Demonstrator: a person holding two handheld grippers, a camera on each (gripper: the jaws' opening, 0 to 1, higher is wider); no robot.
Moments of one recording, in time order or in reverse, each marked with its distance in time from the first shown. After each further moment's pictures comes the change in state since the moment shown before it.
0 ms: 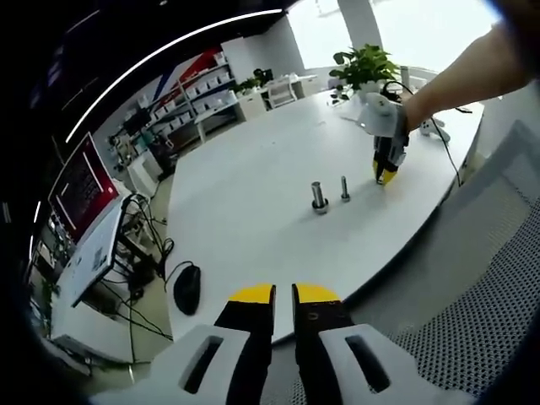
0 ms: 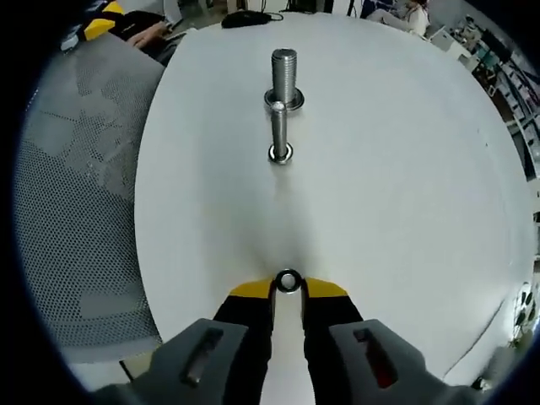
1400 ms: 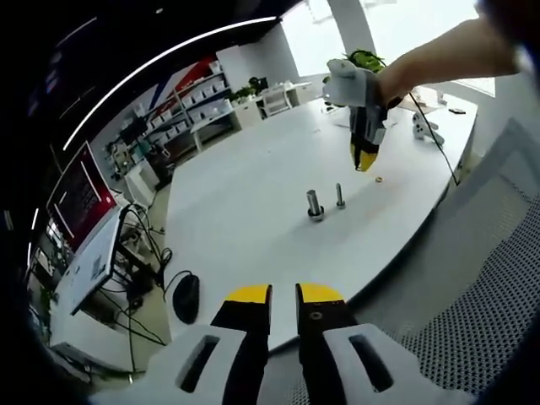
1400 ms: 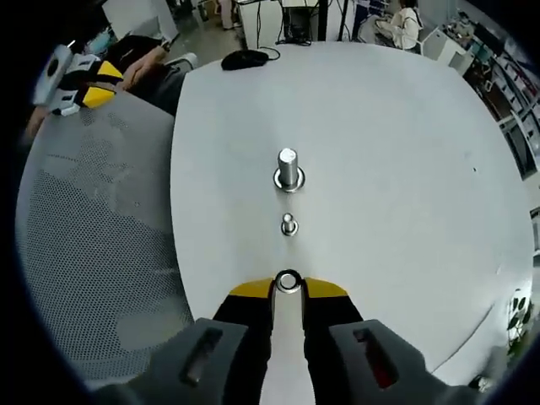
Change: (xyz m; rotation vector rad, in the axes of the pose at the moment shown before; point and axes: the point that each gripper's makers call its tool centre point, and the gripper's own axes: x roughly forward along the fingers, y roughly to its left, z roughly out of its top) left arm -0.002 -0.003 0.007 0.021 -0.044 -0.014; right arm -0.061 0.005 0.071 0.060 -0.065 0.026
